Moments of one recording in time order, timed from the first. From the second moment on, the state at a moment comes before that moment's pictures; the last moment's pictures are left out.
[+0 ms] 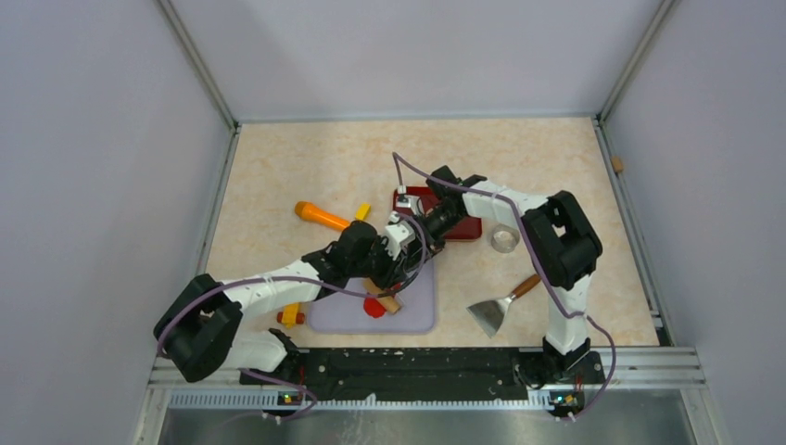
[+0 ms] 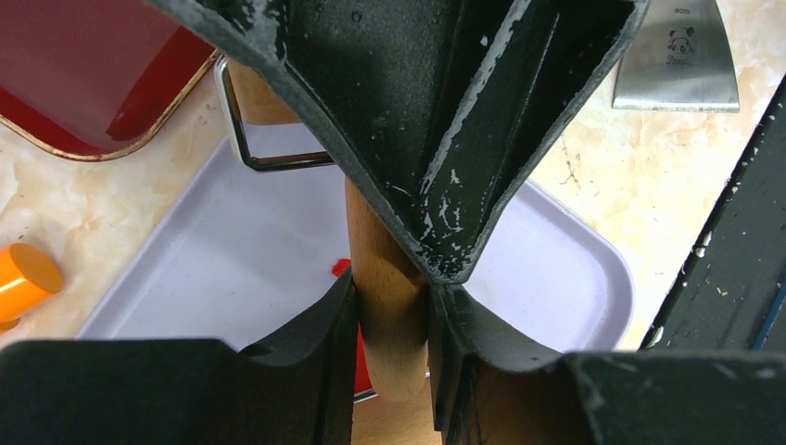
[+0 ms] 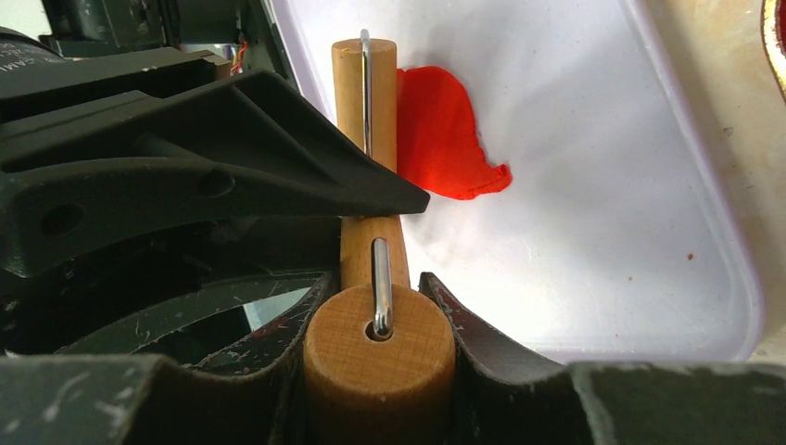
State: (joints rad) left arm -0.77 1.31 0.59 0.06 0.31 -0.02; right arm 0.60 1.97 1.36 -0.71 -0.97 -0.01
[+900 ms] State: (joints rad) left arm -0.66 1.28 0.50 0.07 0.40 -0.23; right arm 0.66 2.04 1.36 -0.60 -0.99 0.08
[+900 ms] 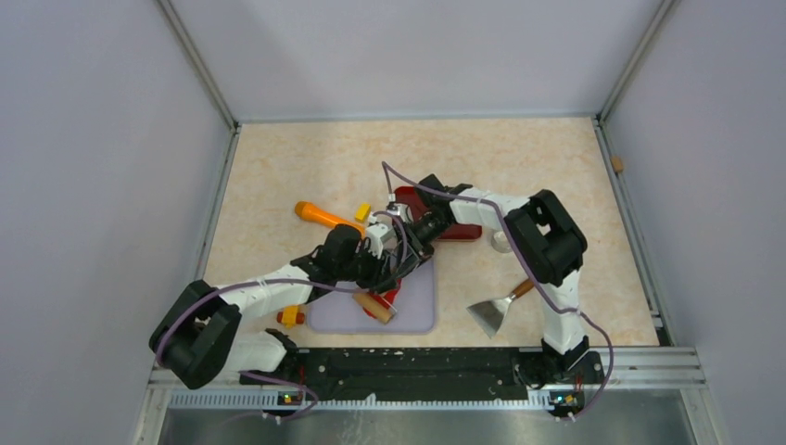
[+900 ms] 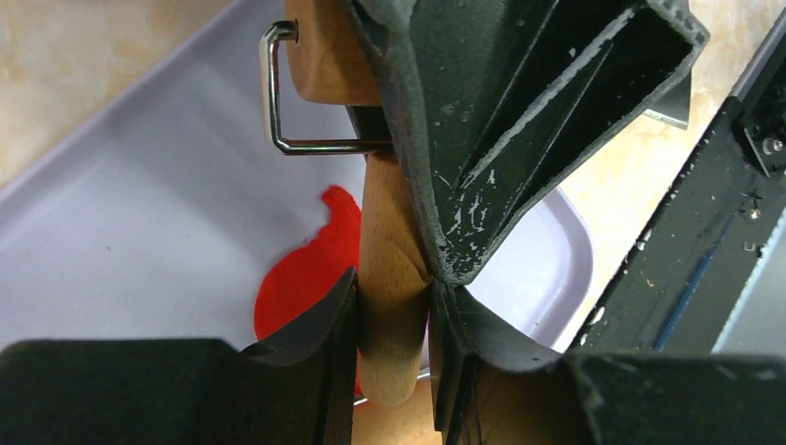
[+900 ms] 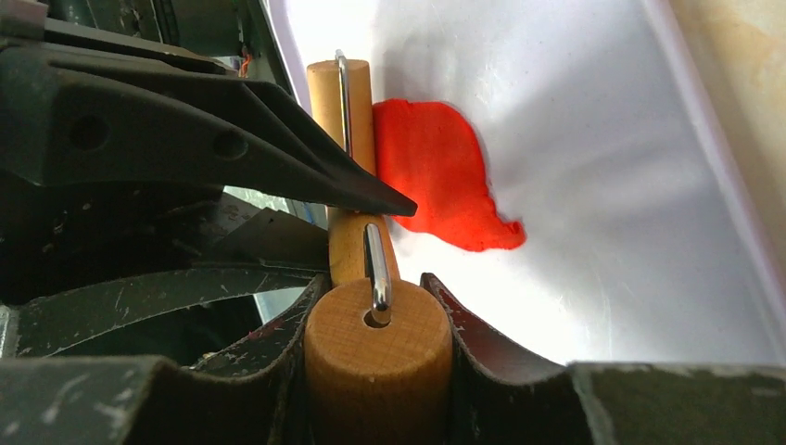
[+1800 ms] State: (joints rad) left arm -0.58 1.17 0.68 -0.25 0.48 -0.03; right arm 0.69 1.98 1.53 -0.73 -0.96 -0.01
